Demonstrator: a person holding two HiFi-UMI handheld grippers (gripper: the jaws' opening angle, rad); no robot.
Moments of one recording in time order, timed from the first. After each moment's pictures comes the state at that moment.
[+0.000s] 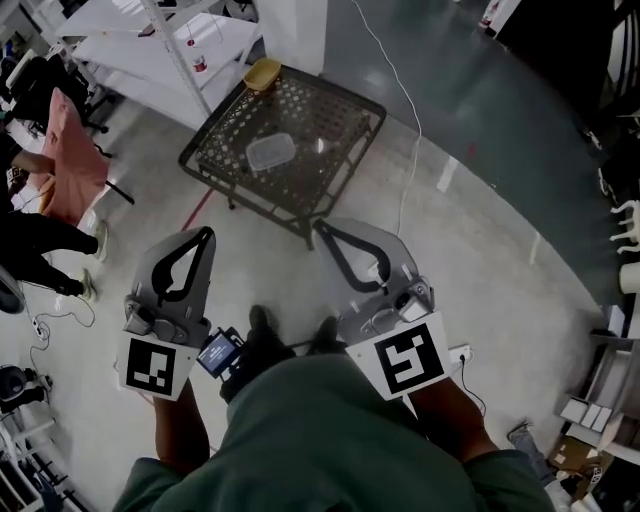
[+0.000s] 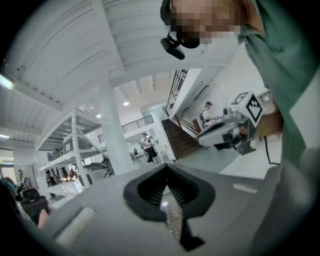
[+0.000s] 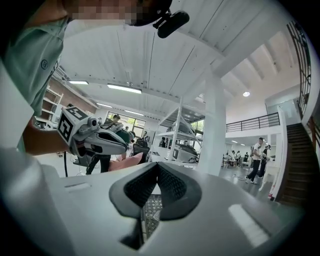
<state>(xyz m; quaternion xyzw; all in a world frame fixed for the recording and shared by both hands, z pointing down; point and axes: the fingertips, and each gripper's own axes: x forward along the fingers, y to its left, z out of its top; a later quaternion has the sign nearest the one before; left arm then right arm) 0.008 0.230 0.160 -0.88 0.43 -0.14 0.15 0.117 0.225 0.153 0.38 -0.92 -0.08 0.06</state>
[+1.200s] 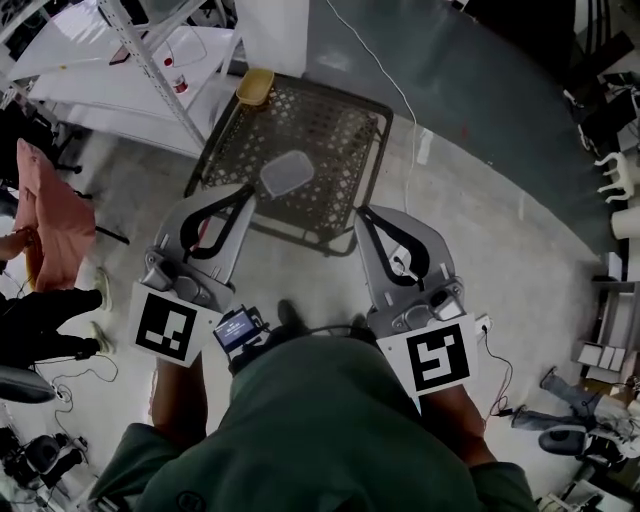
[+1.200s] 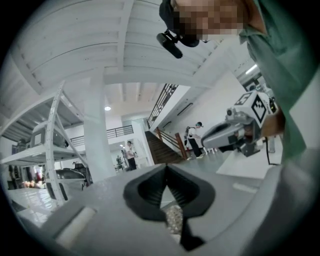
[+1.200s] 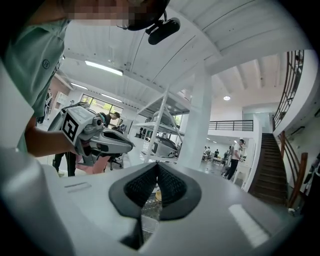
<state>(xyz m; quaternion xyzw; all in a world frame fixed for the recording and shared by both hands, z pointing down) -0.095 0.058 0.154 -0.94 0.29 -0.08 0.15 0.000 0.098 0.146 0.52 -0.85 -0.08 0.09</state>
